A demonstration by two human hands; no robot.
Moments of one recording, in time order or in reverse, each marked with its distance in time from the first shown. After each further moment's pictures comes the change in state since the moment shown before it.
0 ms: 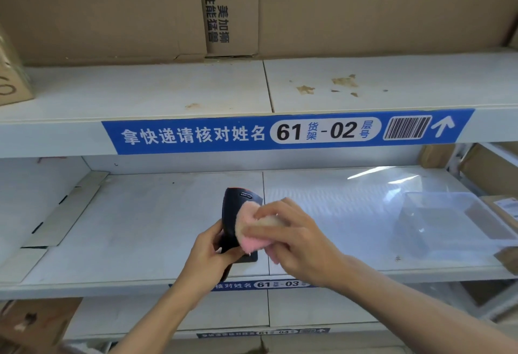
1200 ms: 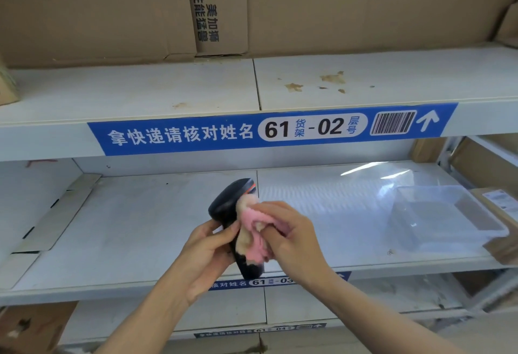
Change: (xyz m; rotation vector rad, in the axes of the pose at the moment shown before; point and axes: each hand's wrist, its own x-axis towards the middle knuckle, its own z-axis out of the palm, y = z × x) left_hand 0.008 0.013 0.005 -0.730 -0.145 -0.277; right_hand -0.004 -0.017 0.013 0.523 0.298 0.551
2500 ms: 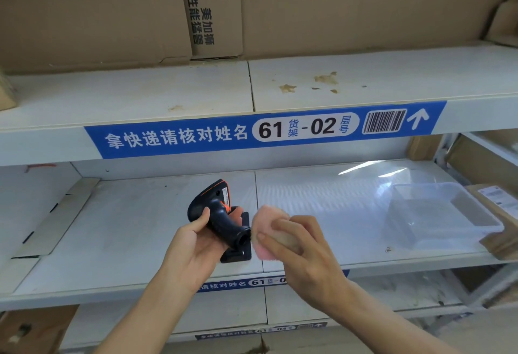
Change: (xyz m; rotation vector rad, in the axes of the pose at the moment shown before) left_hand -0.002 0.020 0.021 -0.486 0.243 -0.060; right_hand -0.029 0.027 -0.024 -0.871 0.101 -0.663
